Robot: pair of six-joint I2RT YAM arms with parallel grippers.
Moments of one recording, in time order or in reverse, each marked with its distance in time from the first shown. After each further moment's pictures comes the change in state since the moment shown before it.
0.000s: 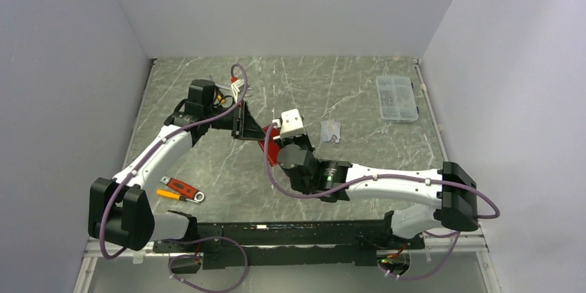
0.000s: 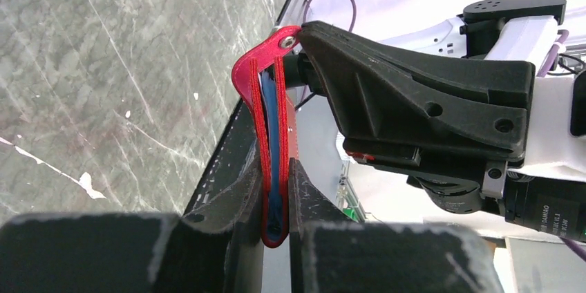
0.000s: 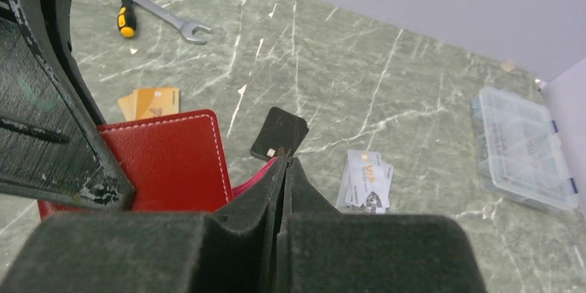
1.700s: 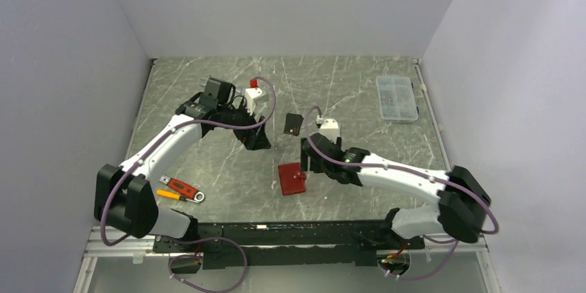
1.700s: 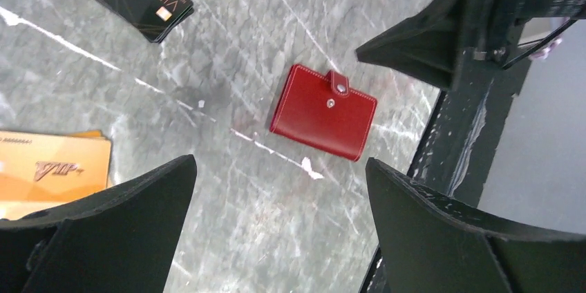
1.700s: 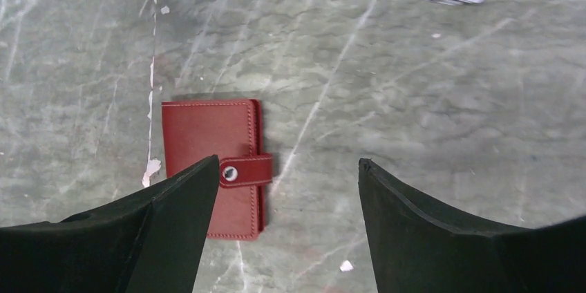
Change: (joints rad) left arm -0.102 0.122 0.148 -0.273 -0.409 0.785; right arm -0.335 -0.153 -0.250 -0.523 -0.658 0.758
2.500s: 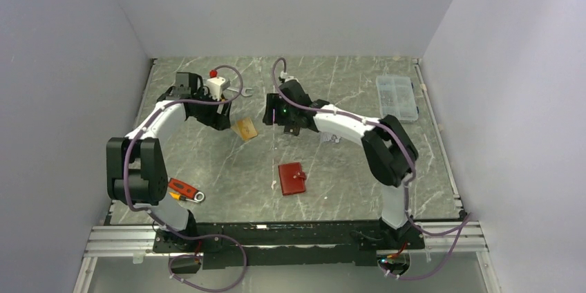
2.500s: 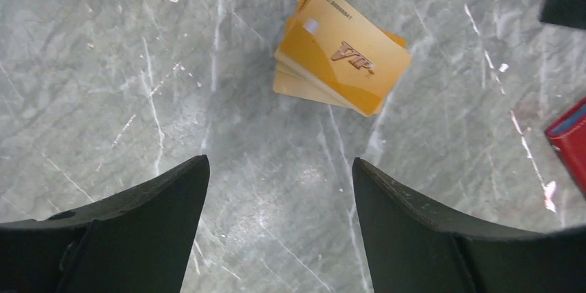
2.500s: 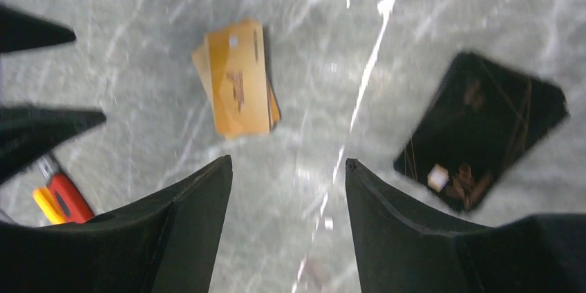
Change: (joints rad) left arm 0.351 0.181 0.019 0.046 -0.333 0.113; right arm -0.207 0.666 0.614 0.216 -0.447 -0.188
